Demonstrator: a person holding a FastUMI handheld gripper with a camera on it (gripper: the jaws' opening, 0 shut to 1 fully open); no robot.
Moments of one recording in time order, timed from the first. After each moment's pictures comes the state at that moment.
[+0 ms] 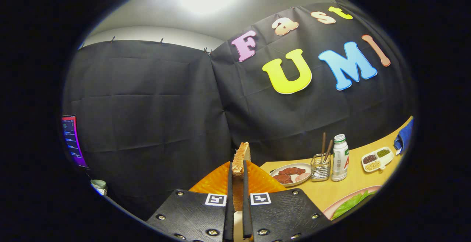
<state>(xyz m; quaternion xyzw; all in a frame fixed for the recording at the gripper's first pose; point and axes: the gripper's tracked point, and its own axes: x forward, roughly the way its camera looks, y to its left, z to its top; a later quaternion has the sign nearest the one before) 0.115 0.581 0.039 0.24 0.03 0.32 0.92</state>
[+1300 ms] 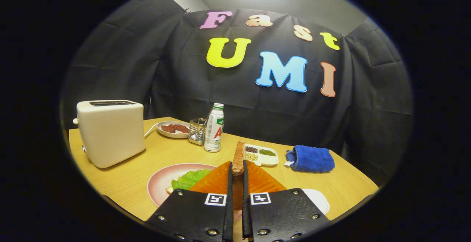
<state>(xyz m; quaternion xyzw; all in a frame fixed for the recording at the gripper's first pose) 0.105 0.361 -0.142 -0.02 0.14 0.10 0.99</state>
